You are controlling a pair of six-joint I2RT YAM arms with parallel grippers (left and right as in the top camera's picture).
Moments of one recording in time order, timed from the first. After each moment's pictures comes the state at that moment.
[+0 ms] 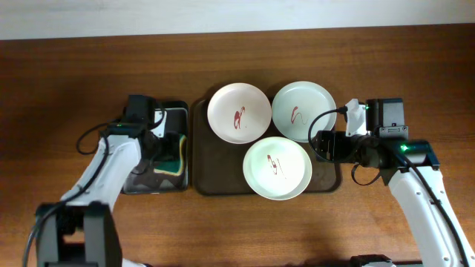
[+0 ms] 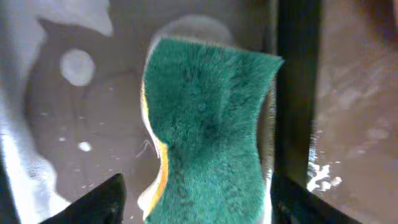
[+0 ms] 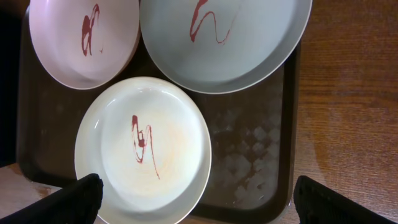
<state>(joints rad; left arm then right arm) -0.07 1.66 1.05 -0.70 0.06 -0.05 0.02 1.25 1.00 -0.83 -0.27 0.11</state>
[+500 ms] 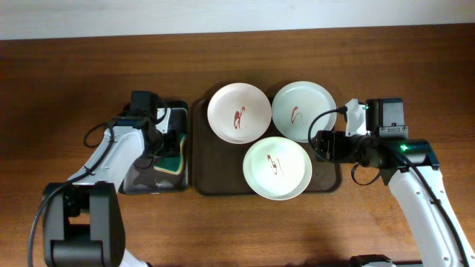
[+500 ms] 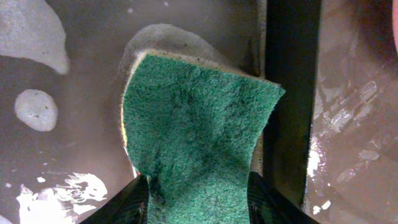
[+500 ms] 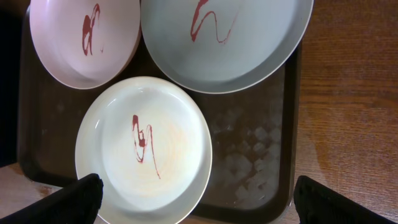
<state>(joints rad) -0.07 1.76 1.10 -0.68 0.12 -0.05 0.02 1.26 1.00 -0.83 -0.28 0.11</state>
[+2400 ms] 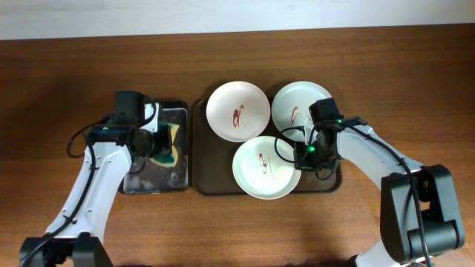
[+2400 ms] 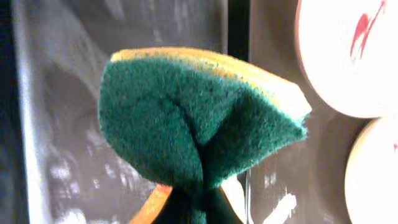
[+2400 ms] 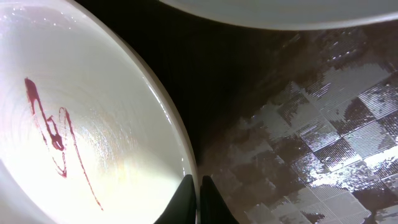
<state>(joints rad) -0.04 1.52 1.08 -0.75 0.14 -0.12 0.18 1.75 1.01 -0.74 -0.30 0.24</state>
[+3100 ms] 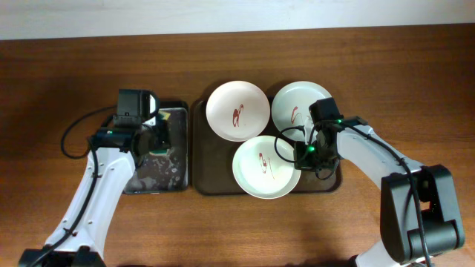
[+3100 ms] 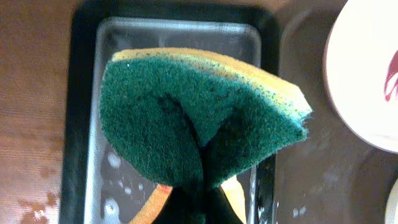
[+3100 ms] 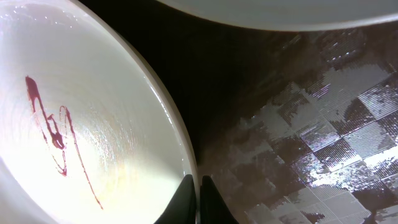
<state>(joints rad) -0.09 1.48 1.07 -0.69 -0.06 -0.16 0.18 1.75 1.01 -0.74 -0.30 0.24</state>
